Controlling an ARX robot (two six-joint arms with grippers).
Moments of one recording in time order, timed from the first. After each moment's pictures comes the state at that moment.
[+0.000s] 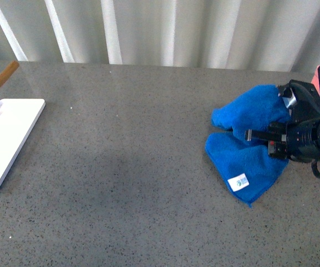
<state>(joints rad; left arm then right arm) 0.00 0.00 0.02 0.00 0.00 -0.01 0.09 2.24 0.99 0.37 -0.04 0.19</state>
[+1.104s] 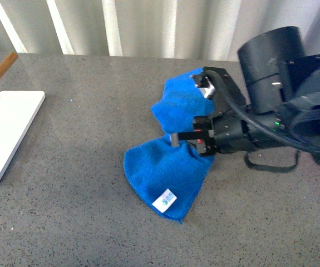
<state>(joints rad) 0.00 0.00 0.02 0.00 0.00 0.00 0.33 2.11 0.90 0.37 -0.27 0.16</state>
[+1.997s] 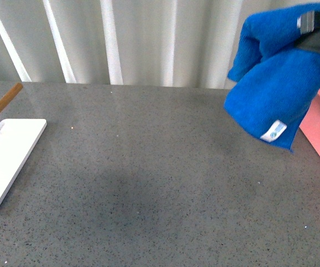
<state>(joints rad) 0.00 0.00 0.02 0.00 0.00 0.00 0.07 1.69 1.04 0.13 -0.22 -0.06</state>
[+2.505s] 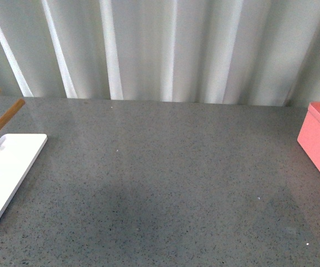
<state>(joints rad) 0.00 0.00 0.02 0.00 0.00 -0.01 -0.28 1.71 1.34 -0.12 -0.03 -0.04</state>
